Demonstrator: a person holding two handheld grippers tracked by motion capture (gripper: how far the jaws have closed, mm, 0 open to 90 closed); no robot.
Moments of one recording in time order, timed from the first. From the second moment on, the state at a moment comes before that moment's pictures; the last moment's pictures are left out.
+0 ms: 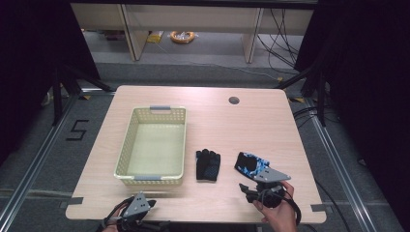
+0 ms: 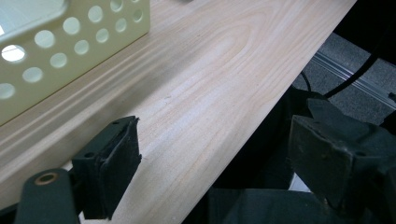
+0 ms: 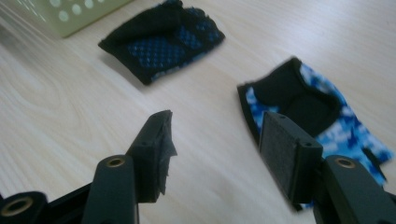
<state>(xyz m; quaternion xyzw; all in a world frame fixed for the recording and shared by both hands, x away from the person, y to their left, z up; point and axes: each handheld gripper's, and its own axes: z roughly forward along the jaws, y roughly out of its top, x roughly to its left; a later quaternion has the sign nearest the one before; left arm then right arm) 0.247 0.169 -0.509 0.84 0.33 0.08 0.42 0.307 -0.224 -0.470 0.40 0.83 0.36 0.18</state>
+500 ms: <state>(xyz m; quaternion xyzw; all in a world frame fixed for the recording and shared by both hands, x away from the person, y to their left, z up) 0.248 0.173 -0.508 0.85 0.33 0.09 0.41 0.383 -0.170 -0.467 0.36 0.86 0.33 0.17</state>
